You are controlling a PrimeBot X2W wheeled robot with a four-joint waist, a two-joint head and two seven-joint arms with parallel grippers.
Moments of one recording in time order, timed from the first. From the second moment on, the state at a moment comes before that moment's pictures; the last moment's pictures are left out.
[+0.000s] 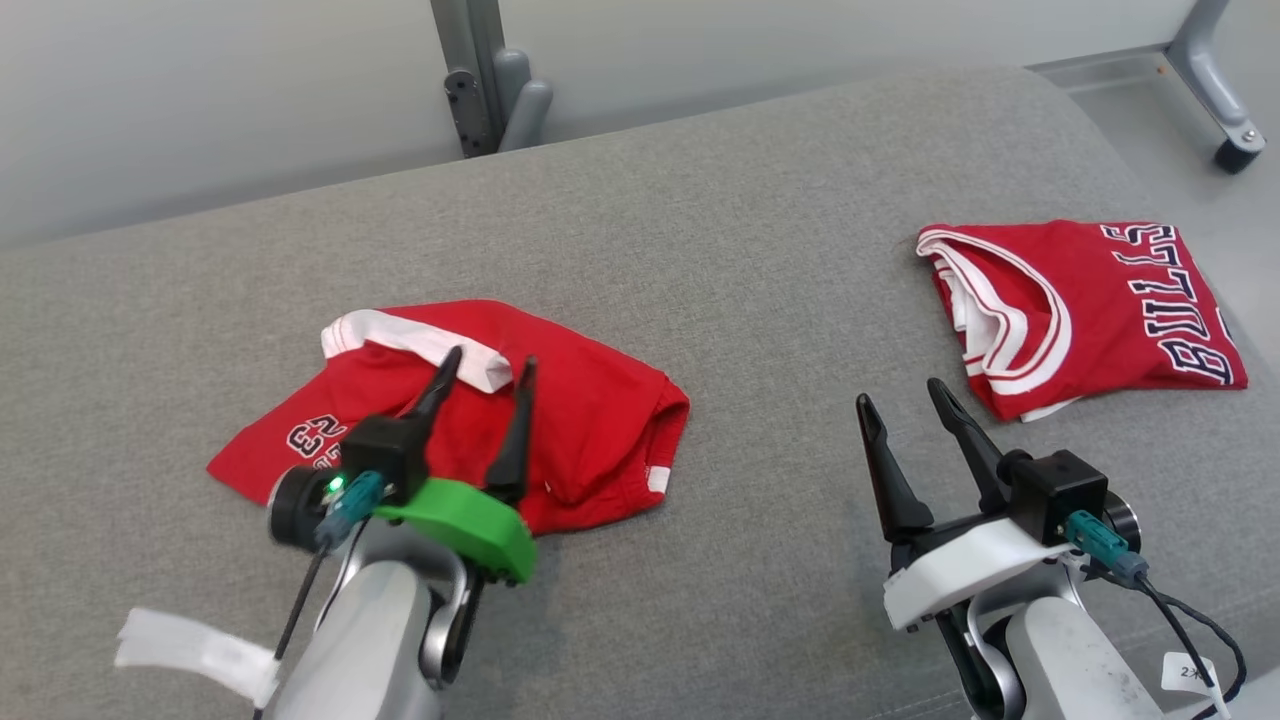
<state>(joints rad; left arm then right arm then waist) -0.41 0.05 -0.38 0.52 -0.32 -0.04 -0.26 -0.19 -0.05 0.15 0.28 0.18 0.13 -0.26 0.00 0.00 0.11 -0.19</state>
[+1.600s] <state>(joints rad) 0.07 0.05 -0.06 0.30 -0.21 0.00 -0.26 -0.20 -0.05 0.35 0.41 0.18 0.13 -0.26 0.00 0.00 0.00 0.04</state>
